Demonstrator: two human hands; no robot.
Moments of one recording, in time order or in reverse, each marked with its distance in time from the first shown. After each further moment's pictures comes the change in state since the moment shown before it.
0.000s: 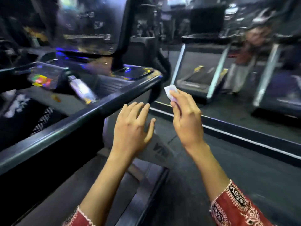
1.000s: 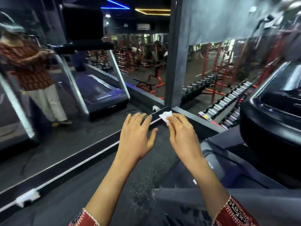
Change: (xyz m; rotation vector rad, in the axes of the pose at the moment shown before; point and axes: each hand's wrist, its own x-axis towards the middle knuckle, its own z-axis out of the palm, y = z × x) left_hand 0.213 0.384 0.361 -1.035 -0.146 0.762; right_hand 0.046 0.308 -0.249 -1.245 0.324 0.641
